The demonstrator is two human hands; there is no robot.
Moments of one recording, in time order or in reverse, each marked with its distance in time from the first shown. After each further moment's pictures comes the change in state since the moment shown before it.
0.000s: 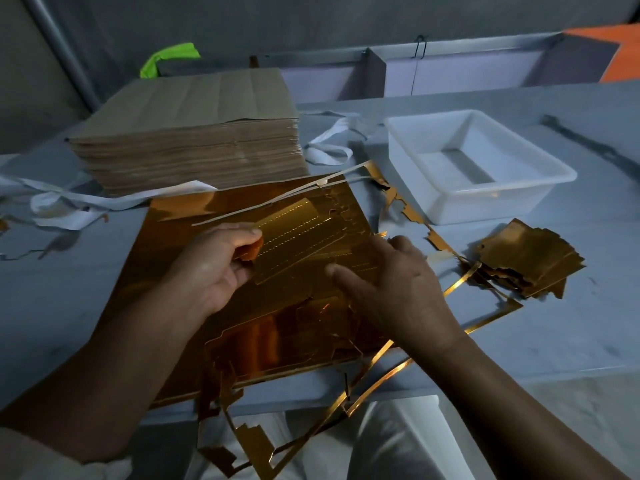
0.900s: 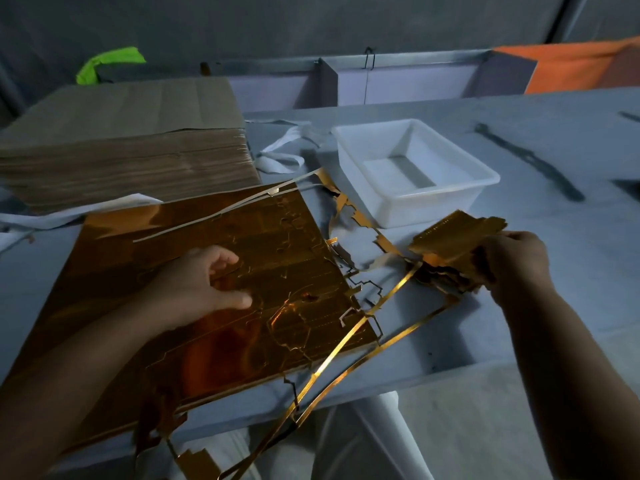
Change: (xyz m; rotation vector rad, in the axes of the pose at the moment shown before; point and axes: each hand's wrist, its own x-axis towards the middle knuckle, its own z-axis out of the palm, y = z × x) left_hand 0.016 -0.014 0.006 1.216 -0.255 0.331; right_hand 0.031 0.154 -0.100 0.630 0.584 0.702
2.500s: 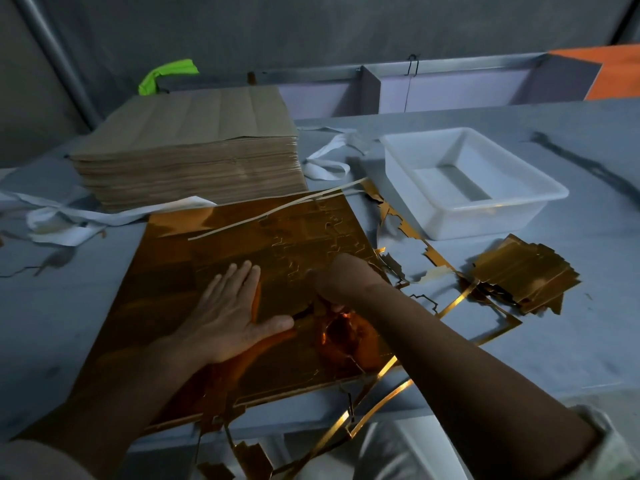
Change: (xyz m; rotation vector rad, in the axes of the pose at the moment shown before) left_hand -0.009 -0.054 0.017 0.506 -0.121 0.008; right_hand -0.144 -0.030 0.182 -0.779 -0.975 -0.272
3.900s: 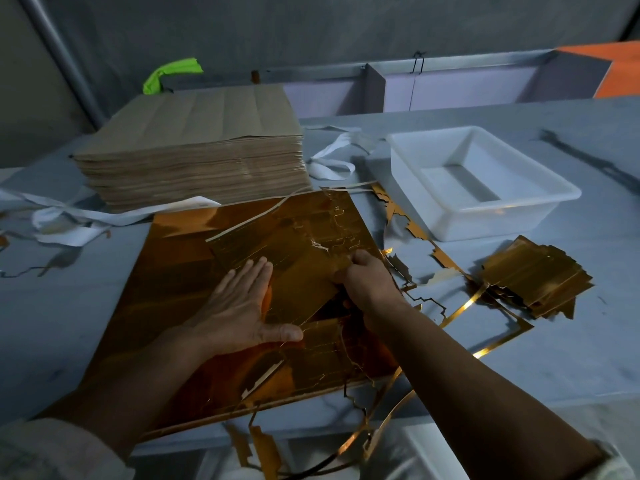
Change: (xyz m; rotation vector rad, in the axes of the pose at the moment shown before) left_hand 0.010 0.000 -0.004 0.088 0.038 0.123; right_hand 0.005 0.028 0.006 0.709 0.169 -0.010
